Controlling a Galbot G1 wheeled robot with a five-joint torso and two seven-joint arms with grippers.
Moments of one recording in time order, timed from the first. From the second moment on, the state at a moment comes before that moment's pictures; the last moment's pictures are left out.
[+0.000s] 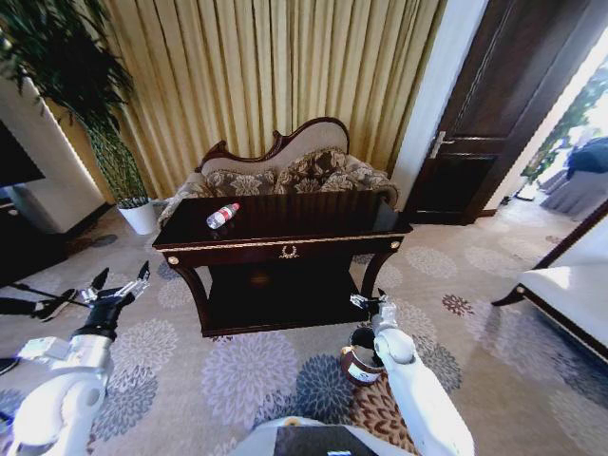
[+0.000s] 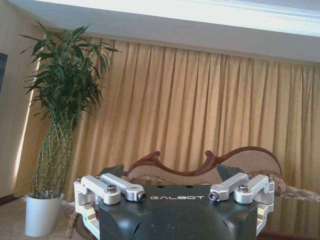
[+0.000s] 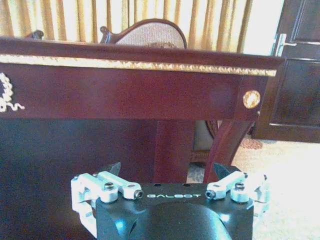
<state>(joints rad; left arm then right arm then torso) 1.64 -1.23 -1.07 -2.18 -0.69 0.07 0.10 -1.19 1.30 0.48 1.58 0.22 -0.19 0.12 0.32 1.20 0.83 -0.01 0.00</state>
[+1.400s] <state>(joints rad) 1.61 -1.23 -1.07 -2.23 -0.68 0.10 0.06 -1.29 1.22 0.44 2.13 0.43 -0.16 0.12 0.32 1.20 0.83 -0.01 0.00</state>
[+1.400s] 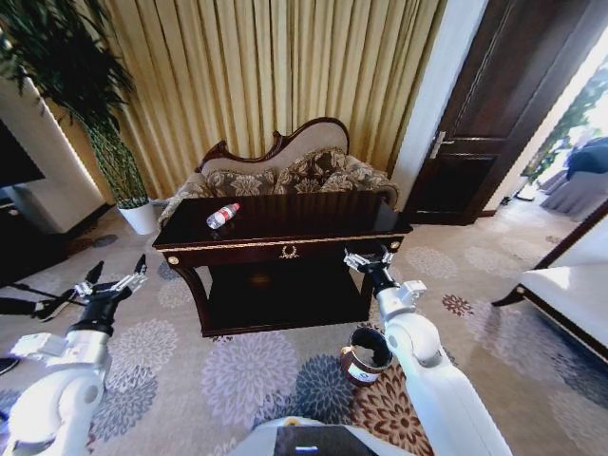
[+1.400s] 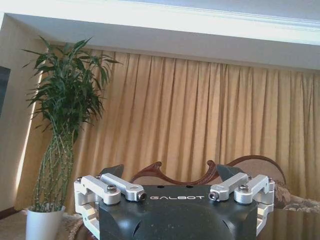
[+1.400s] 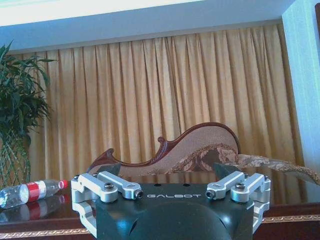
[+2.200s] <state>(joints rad) 1.62 -1.23 -1.08 -2.25 -0.67 0.10 0.06 -1.35 1.25 0.43 2.13 0.36 -0.16 0.12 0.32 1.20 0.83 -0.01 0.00</state>
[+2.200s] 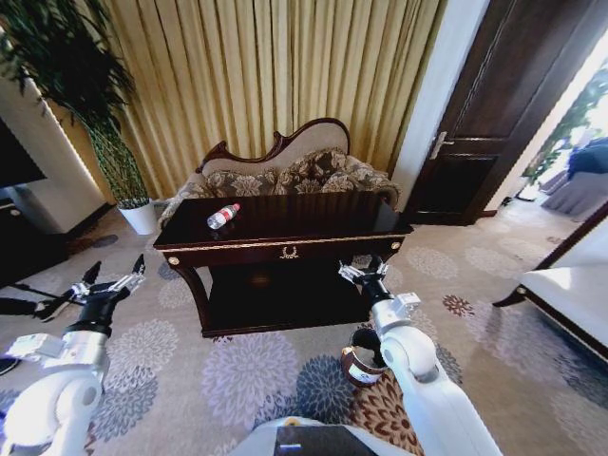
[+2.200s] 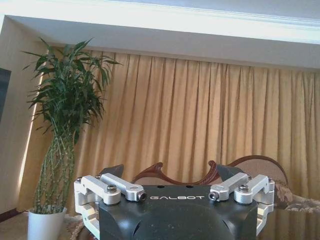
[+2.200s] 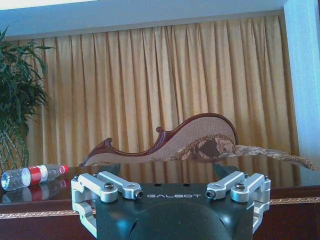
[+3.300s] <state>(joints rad) 1.62 -1.24 -1.08 -2.26 -0.67 0.10 0.08 -1.38 1.26 0.42 2.13 0.32 -0.15 0.12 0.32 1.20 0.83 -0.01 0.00</state>
